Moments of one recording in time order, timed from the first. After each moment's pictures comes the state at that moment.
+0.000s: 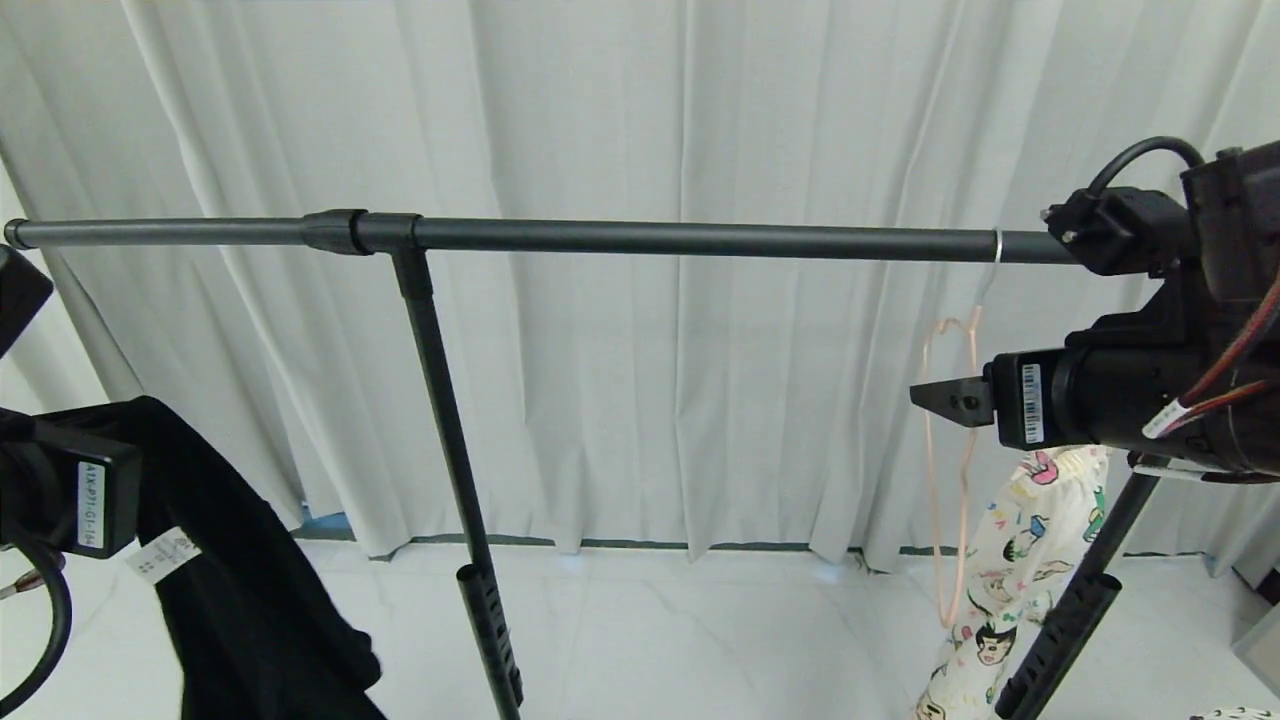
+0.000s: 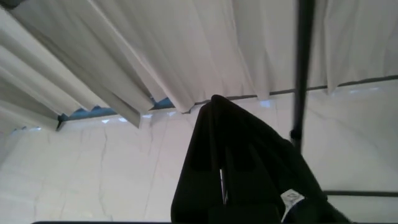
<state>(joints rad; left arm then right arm) -0.26 1.04 -0.76 0.04 0.38 0.30 0.73 1.43 -1.18 0.26 -0.43 0.30</state>
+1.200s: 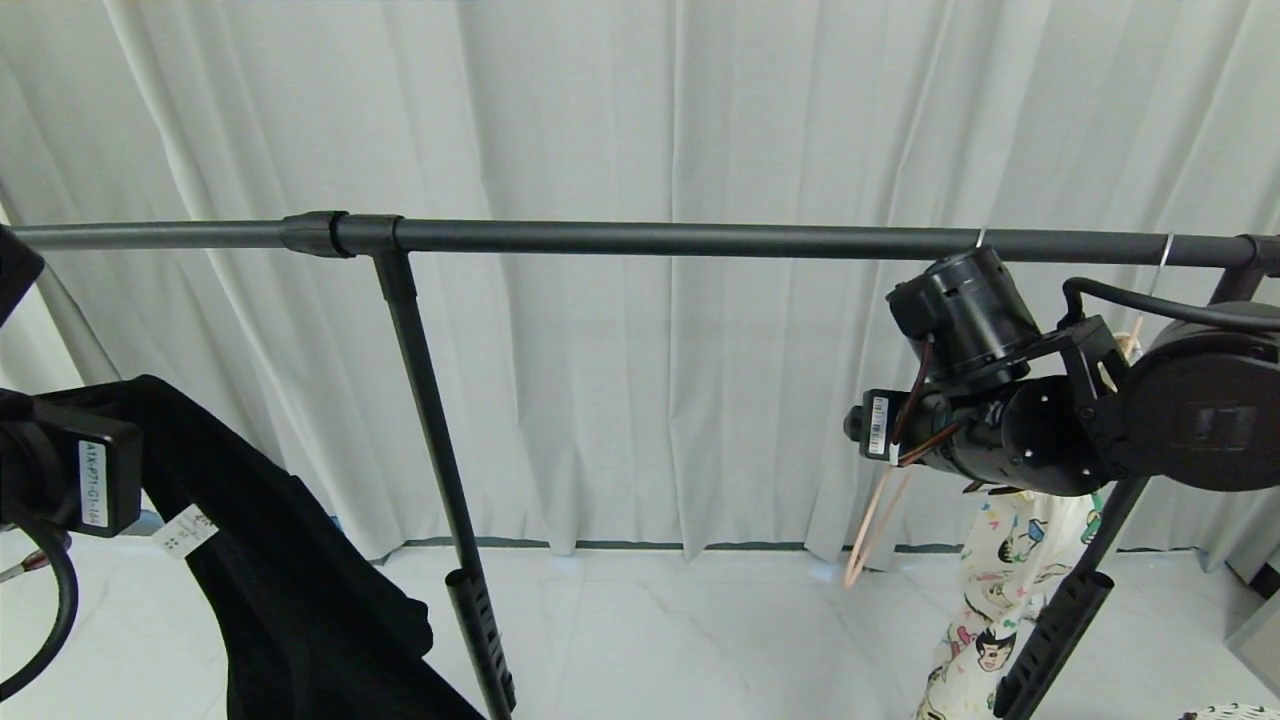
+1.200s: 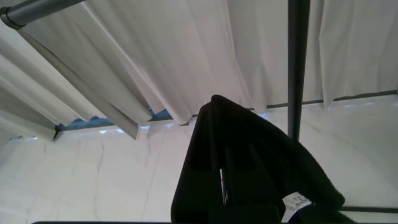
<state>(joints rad) -0.26 1.03 -0.76 0.00 0.38 0.30 0.74 1.76 -1.28 0.26 -0.58 0.62</state>
